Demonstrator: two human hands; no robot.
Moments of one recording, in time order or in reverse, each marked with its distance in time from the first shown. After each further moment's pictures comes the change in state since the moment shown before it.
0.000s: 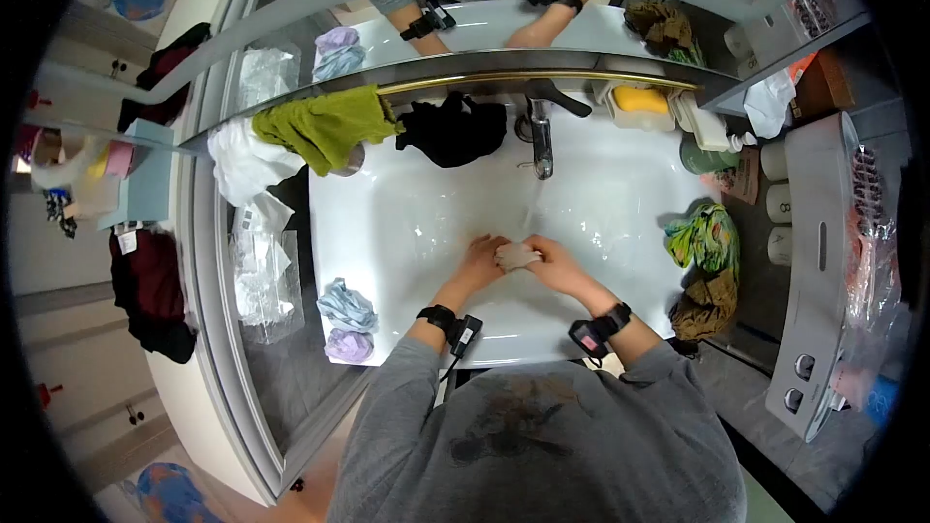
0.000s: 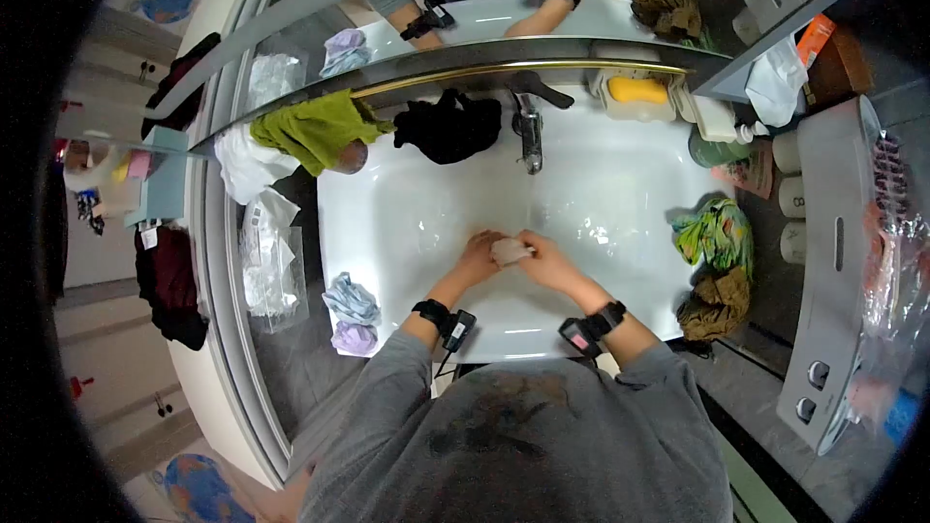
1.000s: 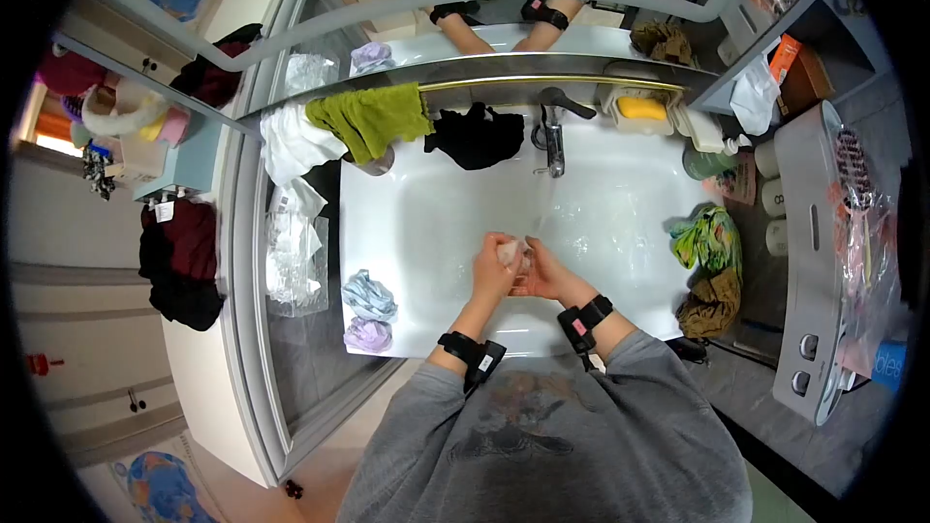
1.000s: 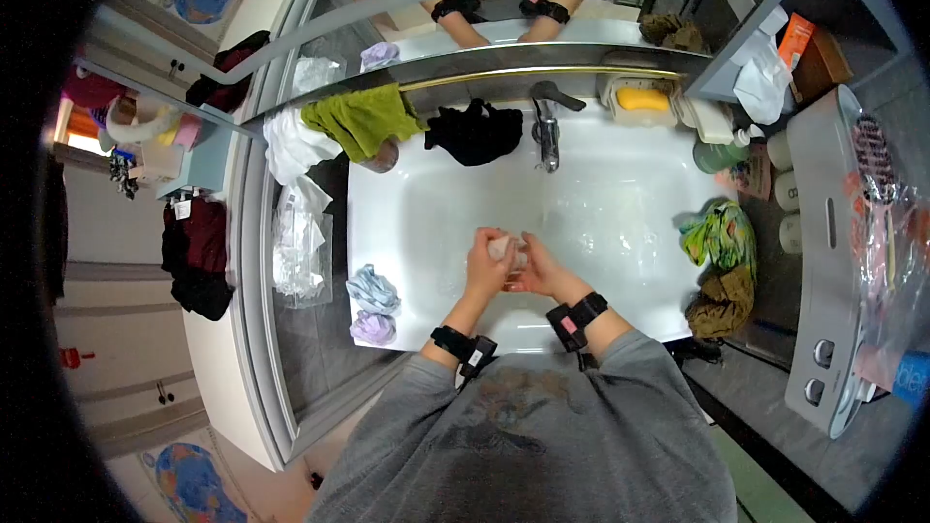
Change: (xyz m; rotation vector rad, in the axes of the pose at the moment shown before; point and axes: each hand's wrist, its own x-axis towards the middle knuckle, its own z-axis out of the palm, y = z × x) left_hand -0.042 0.065 -0.006 -0.599 0.743 -0.098; right_hand 0.013 -0.021 0.044 1.127 -0.399 0.490
